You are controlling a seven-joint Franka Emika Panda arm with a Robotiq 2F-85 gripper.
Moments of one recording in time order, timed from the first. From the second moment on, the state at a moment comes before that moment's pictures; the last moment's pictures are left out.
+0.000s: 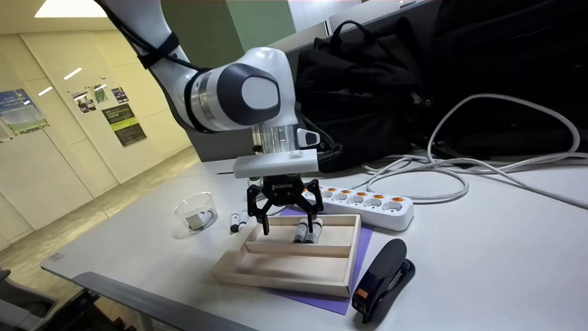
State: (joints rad) arm -0.22 0.50 0.05 -2.34 0.02 2.60 -0.59
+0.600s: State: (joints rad) arm -0.30 0.58 0.15 -2.38 0.04 2.84 -0.61
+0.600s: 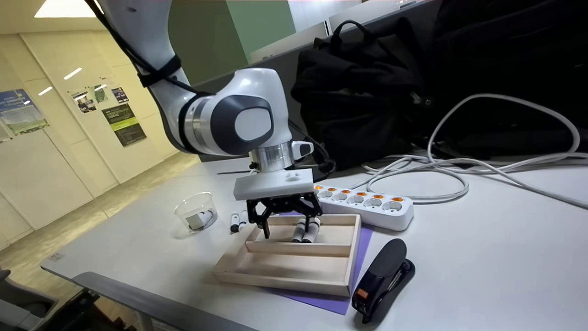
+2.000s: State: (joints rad) arm -0.39 0.57 0.33 -2.37 0.04 2.84 -0.62
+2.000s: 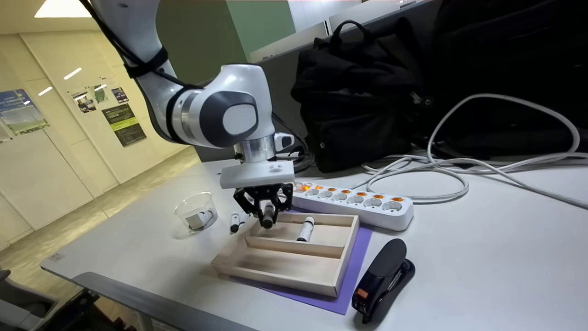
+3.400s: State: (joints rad) arm -0.19 0.67 0.36 -2.19 0.08 2.73 -0.69
